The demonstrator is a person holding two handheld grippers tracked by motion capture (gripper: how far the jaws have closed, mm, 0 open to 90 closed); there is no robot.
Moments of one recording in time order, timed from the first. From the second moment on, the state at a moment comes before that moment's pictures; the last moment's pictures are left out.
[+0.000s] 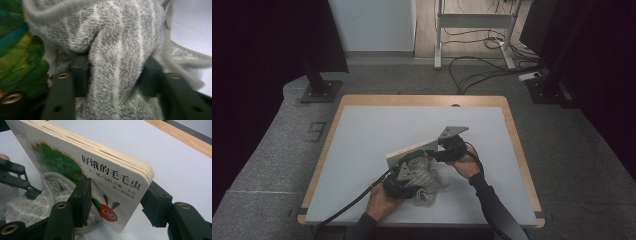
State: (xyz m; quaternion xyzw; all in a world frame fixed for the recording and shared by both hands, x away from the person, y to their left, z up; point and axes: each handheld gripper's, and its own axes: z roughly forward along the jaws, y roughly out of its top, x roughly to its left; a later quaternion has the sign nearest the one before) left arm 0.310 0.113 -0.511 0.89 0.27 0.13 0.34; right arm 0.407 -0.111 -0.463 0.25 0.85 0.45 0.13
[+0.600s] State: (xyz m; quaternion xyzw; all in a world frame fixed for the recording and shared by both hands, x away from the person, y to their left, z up) left arm 0.289 0.165 -0.475 0.89 0.28 0.11 0.36; right arm 0.406 -0.113 -0.464 0.25 0.84 0.46 0.13
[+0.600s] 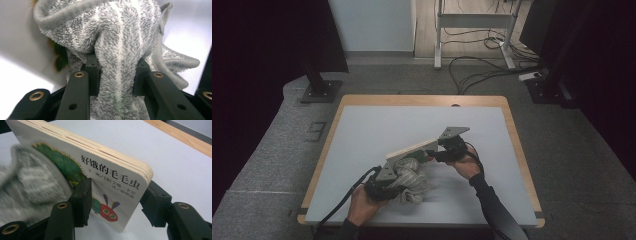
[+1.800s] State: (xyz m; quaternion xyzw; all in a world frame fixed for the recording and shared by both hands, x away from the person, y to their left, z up) left arm 0.300 0.251 -0.477 0.86 0.36 0.15 0.32; right arm 0.403 -0.114 -0.464 0.25 0.84 0.46 0.13
